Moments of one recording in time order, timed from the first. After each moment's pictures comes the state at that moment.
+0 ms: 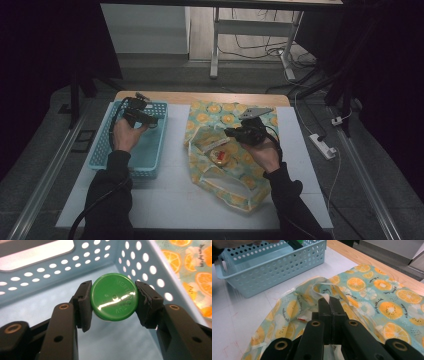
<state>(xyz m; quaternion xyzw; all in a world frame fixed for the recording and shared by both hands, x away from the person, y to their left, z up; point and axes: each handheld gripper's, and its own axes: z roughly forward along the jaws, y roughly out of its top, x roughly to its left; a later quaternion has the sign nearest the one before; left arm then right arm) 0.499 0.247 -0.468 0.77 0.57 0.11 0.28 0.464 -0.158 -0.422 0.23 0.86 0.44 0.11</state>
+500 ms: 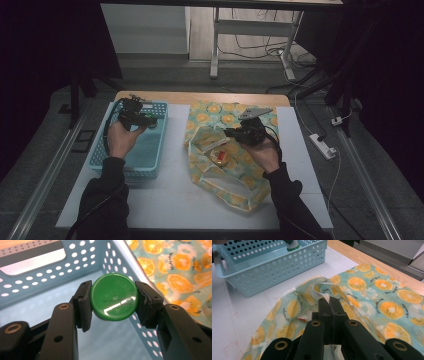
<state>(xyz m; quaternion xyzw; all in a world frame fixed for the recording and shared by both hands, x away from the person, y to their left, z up) 0.468 0.246 -0.453 0.77 0.54 0.13 0.32 0.463 -0.157 -0.422 0.23 0.86 0.44 0.11</state>
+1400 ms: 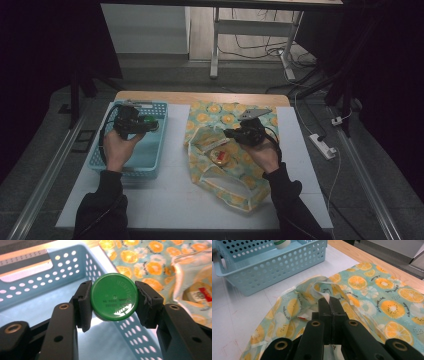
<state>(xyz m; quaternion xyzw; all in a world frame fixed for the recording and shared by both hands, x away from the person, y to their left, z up) 0.425 0.236 -0.435 0.76 0.50 0.16 0.37 0.464 -0.157 -0.425 0.23 0.86 0.44 0.11</state>
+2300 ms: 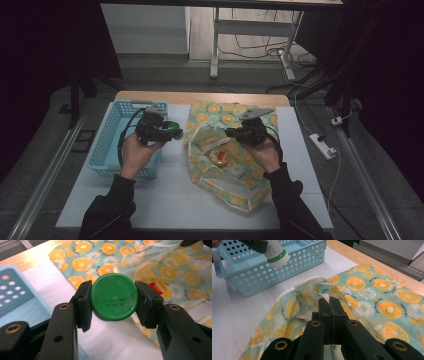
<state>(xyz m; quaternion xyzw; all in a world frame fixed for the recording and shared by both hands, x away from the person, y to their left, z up) 0.413 0.167 -0.421 0.82 0.41 0.12 0.39 0.464 -0.160 -0.423 0.23 0.86 0.44 0.11</state>
